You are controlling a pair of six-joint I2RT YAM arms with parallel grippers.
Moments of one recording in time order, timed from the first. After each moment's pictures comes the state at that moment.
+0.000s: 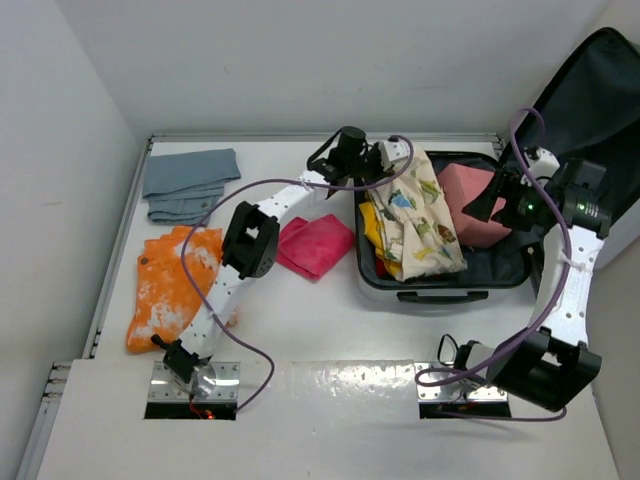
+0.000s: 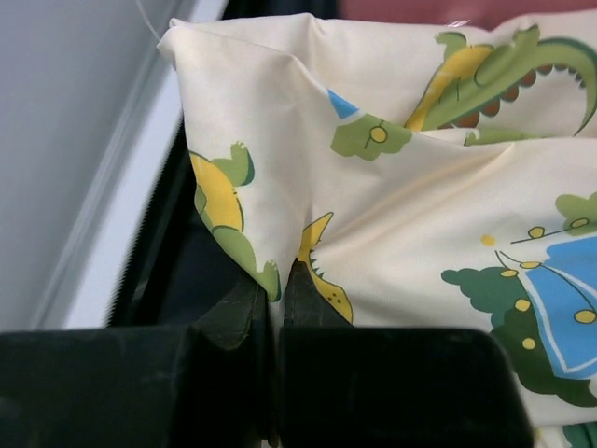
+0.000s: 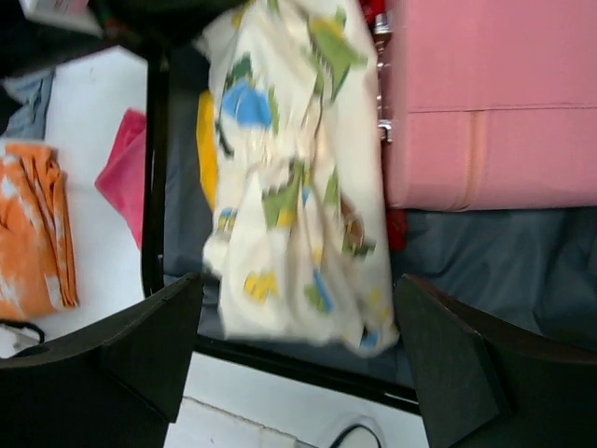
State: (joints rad) left arm -0.63 2.57 2.34 -0.11 0.53 0.47; right arm -0.48 1.22 1.24 -0.89 -0.67 -0.07
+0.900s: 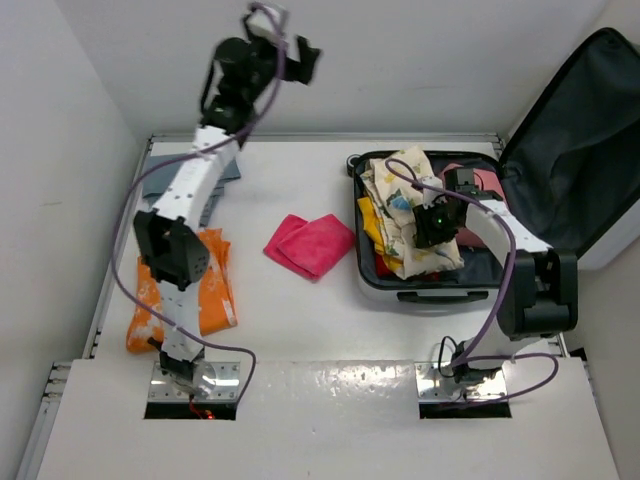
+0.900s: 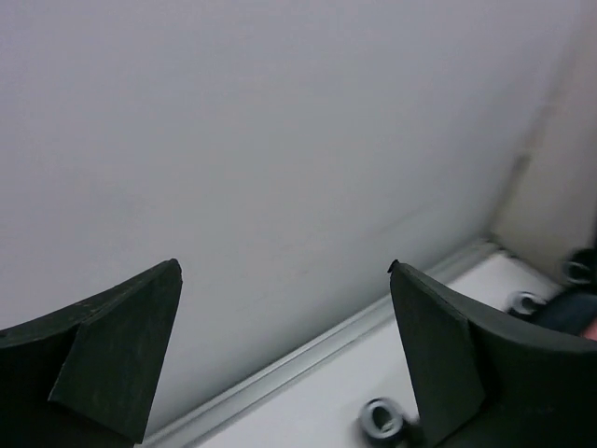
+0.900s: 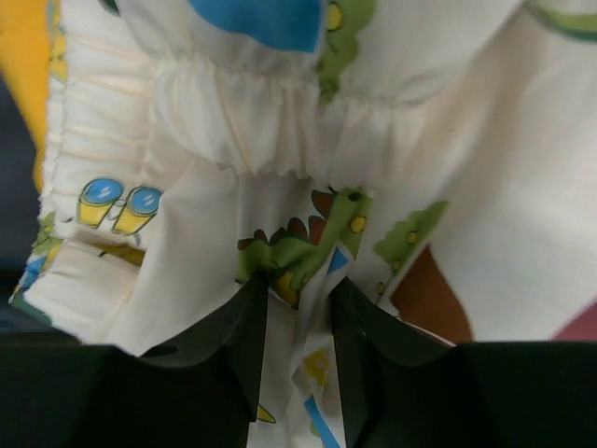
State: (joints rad) left arm -0.37 2.07 2.22 0.11 0.24 0.00; right arm 0.04 1.59 1.04 -0.61 -0.26 -0.30
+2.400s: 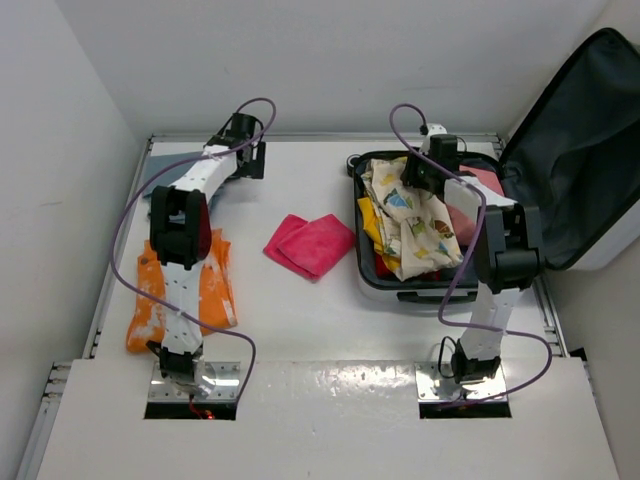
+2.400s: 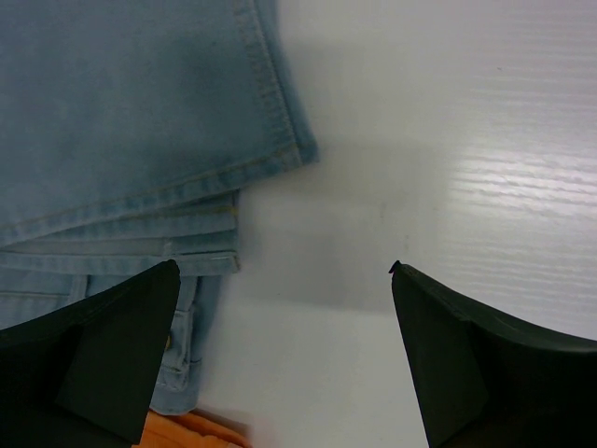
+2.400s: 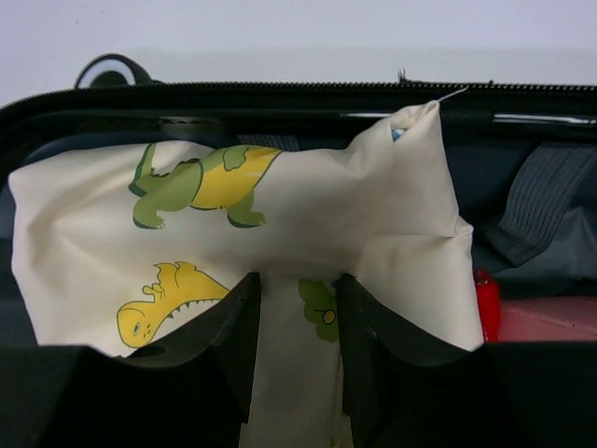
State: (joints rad) left arm -0.17 2.25 1.94 -0.58 -0.34 -0.06; right arm 0.07 1.95 1.30 0.03 -0.10 0.14
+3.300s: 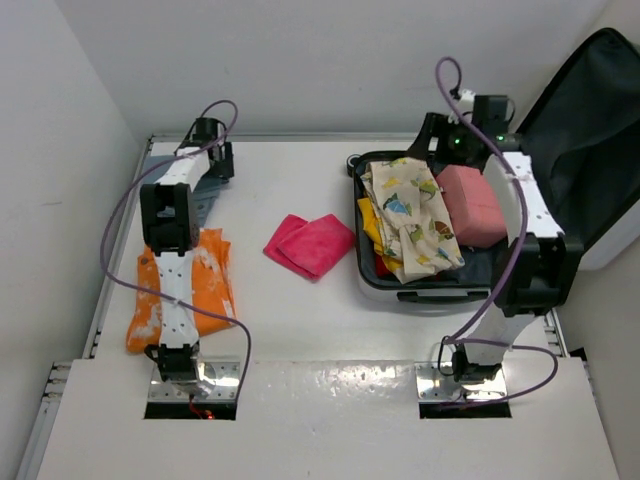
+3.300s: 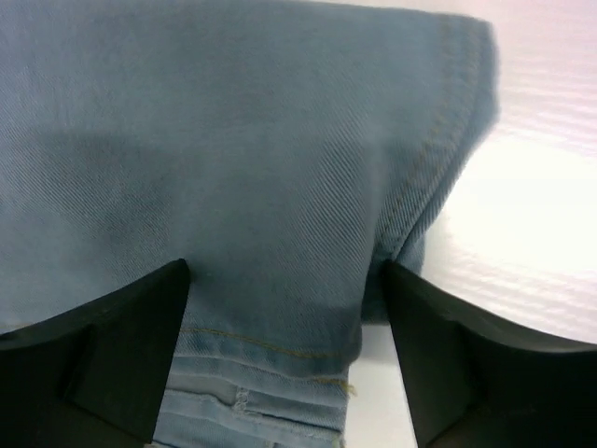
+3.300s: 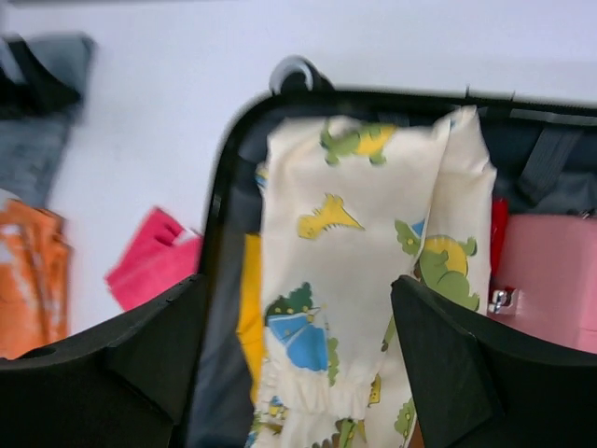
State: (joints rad) left arm 0.02 2.47 2.11 -0.52 -0.27 -0.05; right arm -0.02 1.76 1.60 -0.55 -0.41 0.15
